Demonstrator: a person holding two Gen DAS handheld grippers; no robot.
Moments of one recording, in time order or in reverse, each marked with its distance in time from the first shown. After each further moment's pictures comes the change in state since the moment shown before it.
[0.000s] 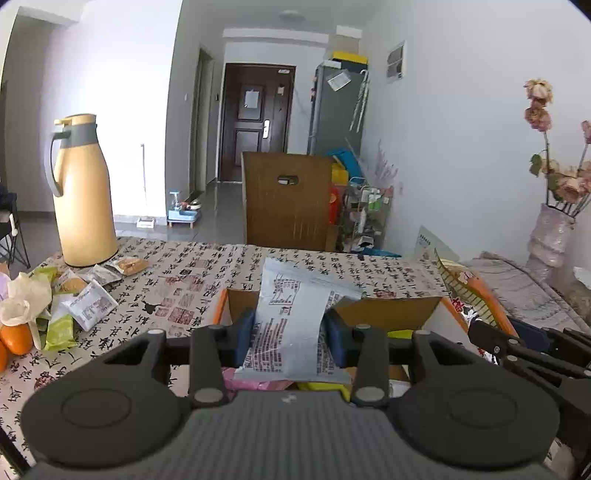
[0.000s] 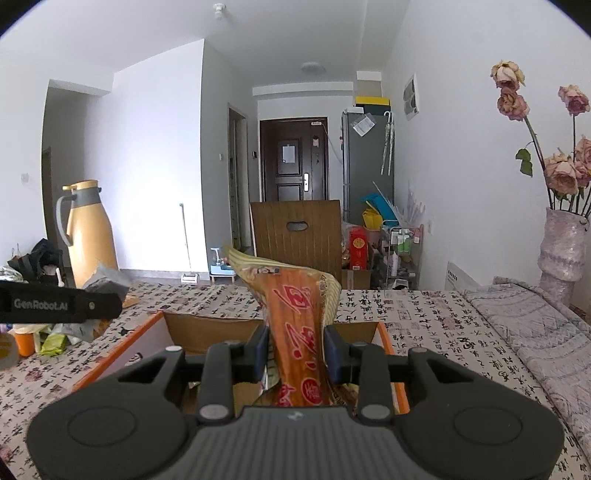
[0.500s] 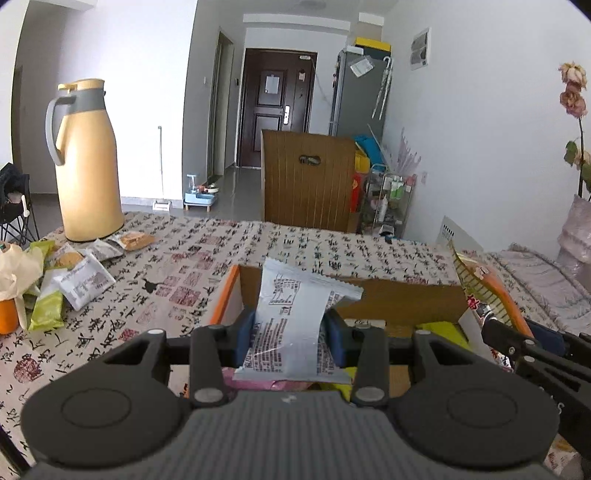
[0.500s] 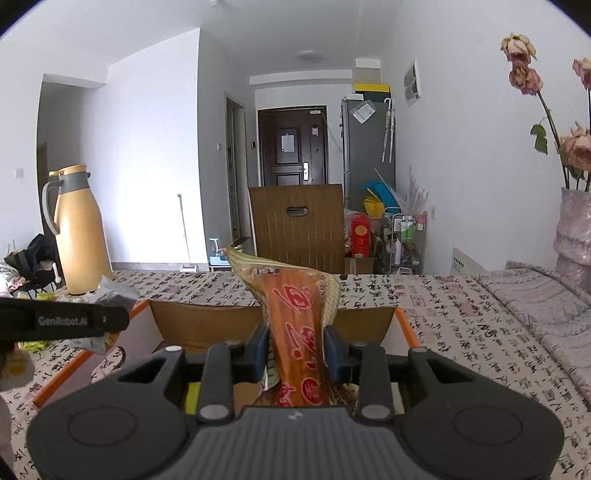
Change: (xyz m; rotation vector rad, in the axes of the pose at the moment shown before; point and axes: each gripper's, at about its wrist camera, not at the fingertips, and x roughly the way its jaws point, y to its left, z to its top) left arm 0.051 0.008 -0.021 -0.029 0.042 0.055; right arm 0.047 0.002 -0.020 0.024 0.035 0.014
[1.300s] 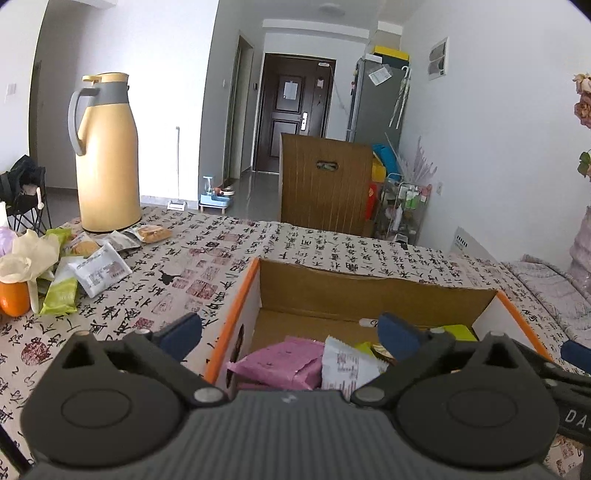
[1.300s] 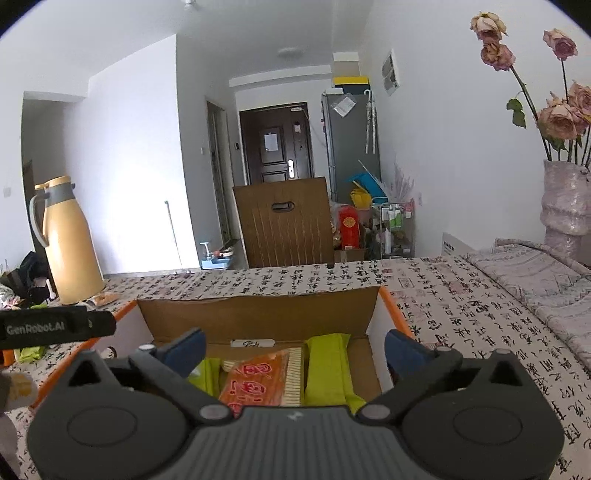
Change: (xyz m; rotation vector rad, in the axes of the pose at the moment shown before) left arm -0.005 0.008 -0.009 -0.047 -0.029 0.043; right arm -0.005 -0.014 -0.010 0.078 0.002 -0.032
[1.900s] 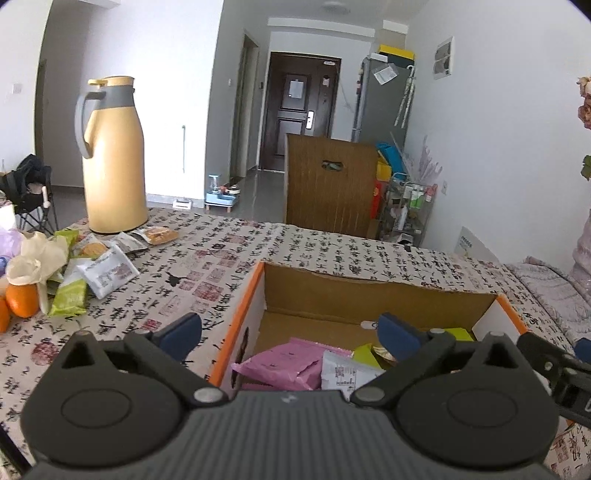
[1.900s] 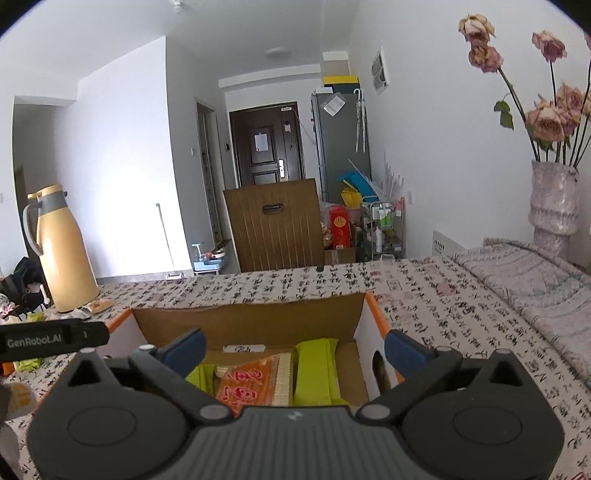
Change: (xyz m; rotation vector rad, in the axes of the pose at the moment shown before) left arm -0.012 -0.003 0.007 -0.005 0.006 0.032; right arm -0.015 -0.004 0.014 0.008 -0.006 -0.025
